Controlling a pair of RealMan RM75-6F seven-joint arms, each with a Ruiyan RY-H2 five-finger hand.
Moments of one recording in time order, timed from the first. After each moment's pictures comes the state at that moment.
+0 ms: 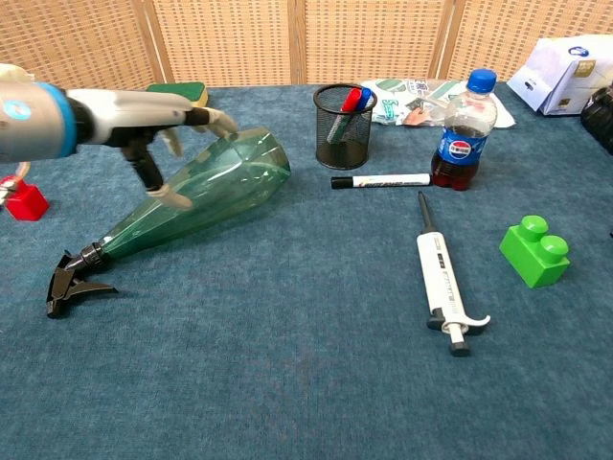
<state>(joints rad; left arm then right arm) -0.94 -1.39 -0.12 -1.65 0.74 0.82 0.47 -0.03 -1.05 0.07 -1.71 -1.49 1.57 0.20</state>
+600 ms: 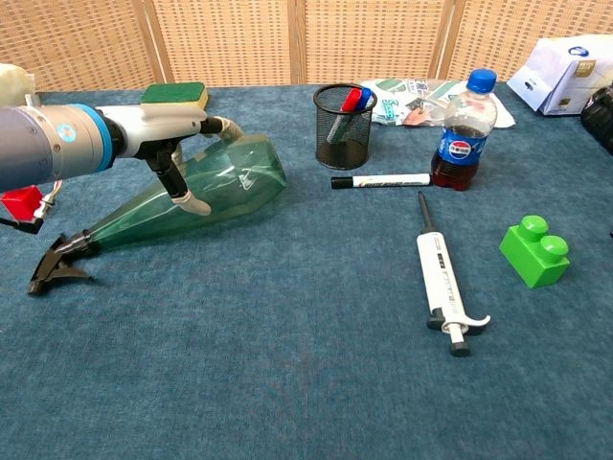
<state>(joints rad) -0.96 -1.52 -0.11 -1.54 0.66 0.92 0.51 -0.04 -1.04 0.07 -1.69 -1.50 1.59 0.25</state>
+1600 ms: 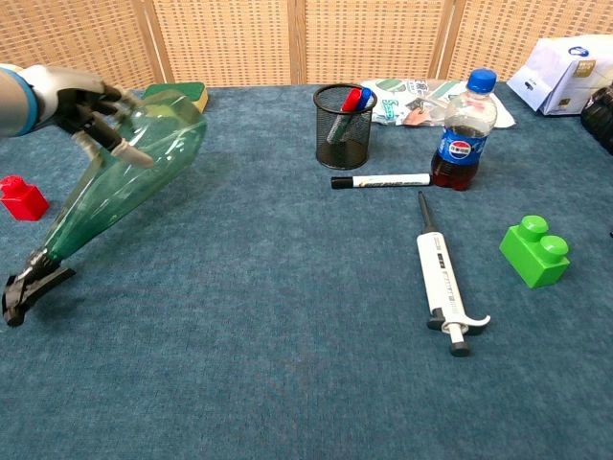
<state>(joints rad) -0.89 -1.41 -0.32 -1.63 0.15 1.01 0.45 -0.03 -1.06 0.06 -1.66 -1.52 1.56 0.30</state>
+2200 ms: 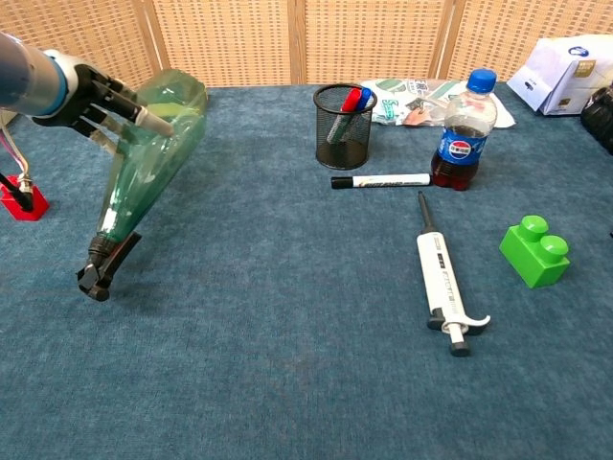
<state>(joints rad) -0.97 -1.47 -0.47 -1.51 -0.12 1.01 0.41 -0.03 -1.06 0.06 -1.65 -1.51 1.56 0.32</state>
